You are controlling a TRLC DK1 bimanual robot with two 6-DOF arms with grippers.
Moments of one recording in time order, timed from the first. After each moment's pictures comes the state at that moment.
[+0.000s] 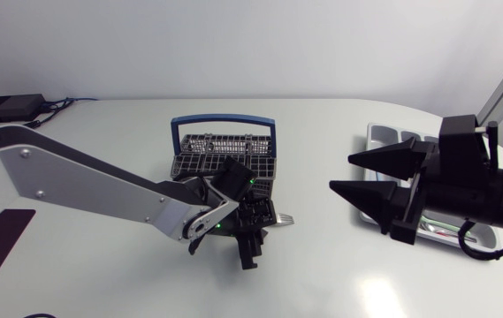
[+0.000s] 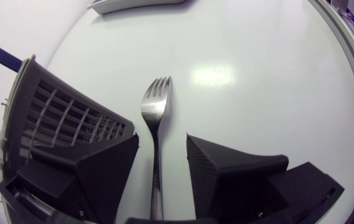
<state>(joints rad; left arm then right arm) -0.77 1.98 0.96 0.11 0.11 0.70 0.18 0.85 0.58 -0.17 -0.68 -0.24</state>
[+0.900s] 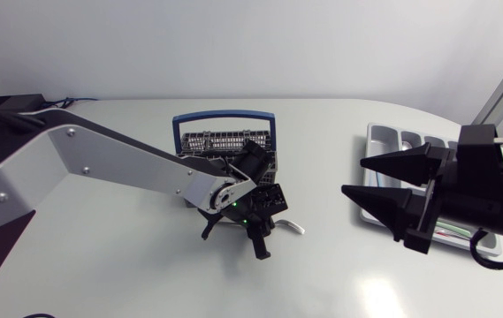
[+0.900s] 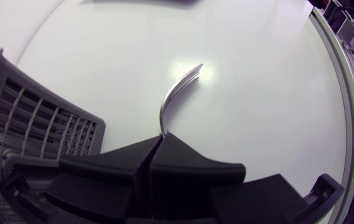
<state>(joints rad) -0.75 2.09 1.19 -0.18 0.21 0.60 0.11 0.79 0.55 -0.20 -0.72 -0.27</state>
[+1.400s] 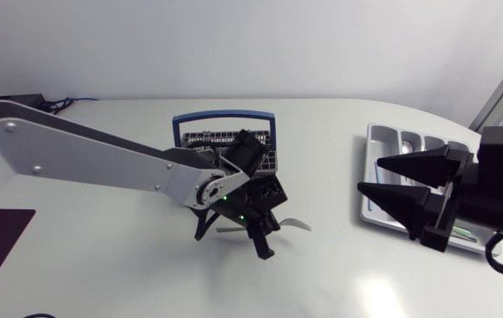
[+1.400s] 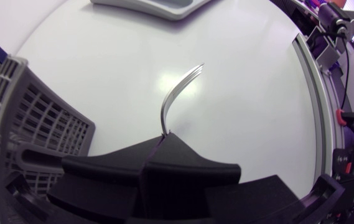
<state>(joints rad) -0.75 1.97 1.15 -0.21 0.32 0.48 0.00 0.75 0.54 -0.25 -0.77 -0.27</state>
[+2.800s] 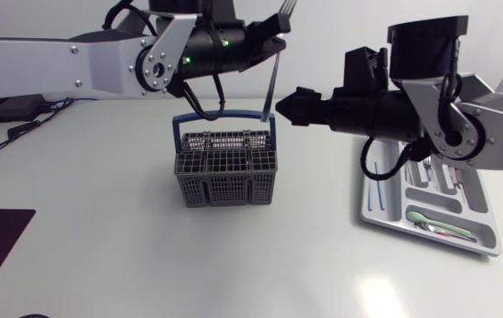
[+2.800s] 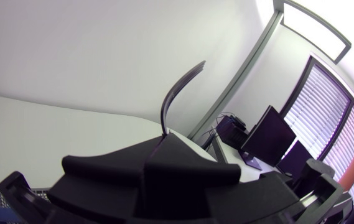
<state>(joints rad) -0.56 1.82 1.49 0.18 0.27 -0.53 0.42 1.41 0.96 0.09 -0.25 0.33</state>
